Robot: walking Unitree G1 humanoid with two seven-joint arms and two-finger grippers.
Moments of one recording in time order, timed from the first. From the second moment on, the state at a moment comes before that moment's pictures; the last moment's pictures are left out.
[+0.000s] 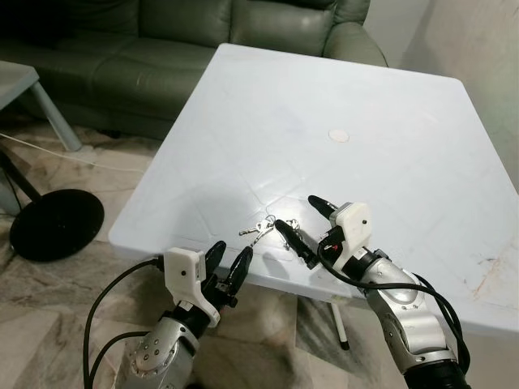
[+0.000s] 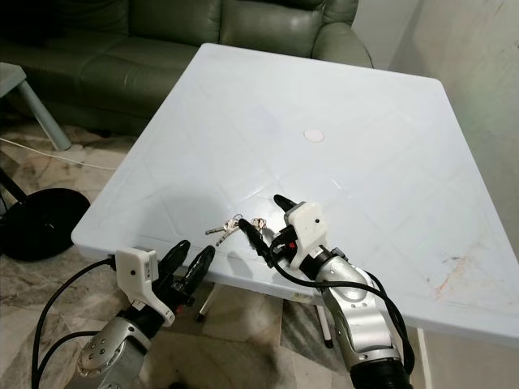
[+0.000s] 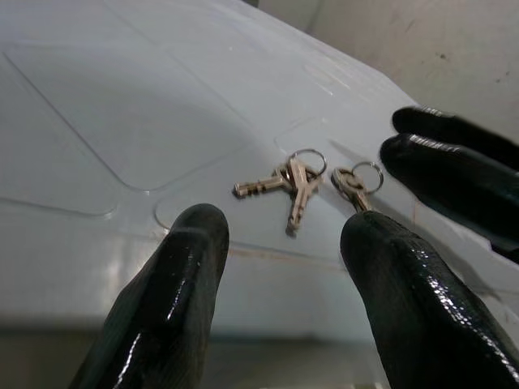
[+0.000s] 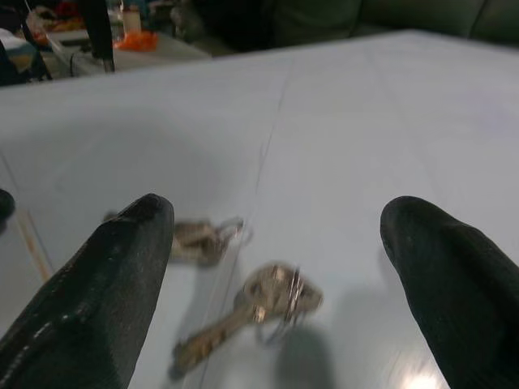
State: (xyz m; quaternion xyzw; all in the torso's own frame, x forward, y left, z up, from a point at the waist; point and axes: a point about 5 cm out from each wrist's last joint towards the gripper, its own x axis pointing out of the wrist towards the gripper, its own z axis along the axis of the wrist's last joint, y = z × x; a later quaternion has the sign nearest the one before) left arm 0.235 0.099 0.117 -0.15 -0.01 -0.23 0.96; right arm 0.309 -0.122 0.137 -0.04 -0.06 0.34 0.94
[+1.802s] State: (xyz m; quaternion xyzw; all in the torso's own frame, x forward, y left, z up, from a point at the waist) left arm 0.231 0.099 0.124 -0.15 -0.01 -0.22 0.96; right arm 0.314 -0.120 0.133 -0.03 -0.06 0.30 0.95
